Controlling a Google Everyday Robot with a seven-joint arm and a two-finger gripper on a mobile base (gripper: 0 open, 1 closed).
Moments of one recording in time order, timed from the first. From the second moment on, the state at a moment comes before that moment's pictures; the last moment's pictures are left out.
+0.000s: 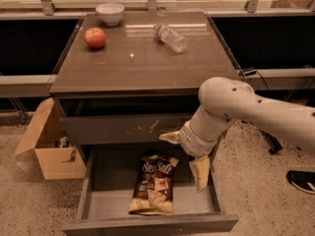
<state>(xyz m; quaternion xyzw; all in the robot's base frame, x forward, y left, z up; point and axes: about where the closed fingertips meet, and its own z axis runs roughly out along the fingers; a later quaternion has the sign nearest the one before) 0.469 -0.076 0.668 -0.86 0.48 0.13 0.14</state>
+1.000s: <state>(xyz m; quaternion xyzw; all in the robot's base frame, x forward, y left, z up) 0.487 -0.063 0.610 -0.89 0.42 0.08 0.12</state>
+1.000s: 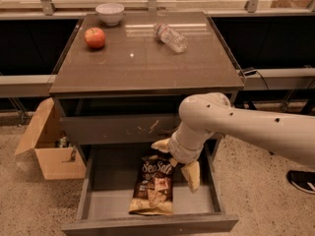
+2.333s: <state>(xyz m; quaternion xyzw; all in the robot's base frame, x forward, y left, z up) 0.537 -0.030 0.468 -0.93 0.33 0.08 0.16</state>
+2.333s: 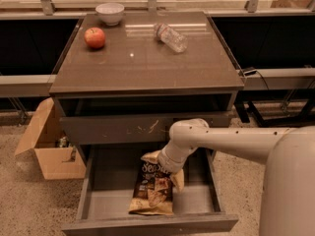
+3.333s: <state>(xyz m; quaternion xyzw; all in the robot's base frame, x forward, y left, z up) 0.547 -0.017 0.395 -0.92 0.36 0.08 0.12</state>
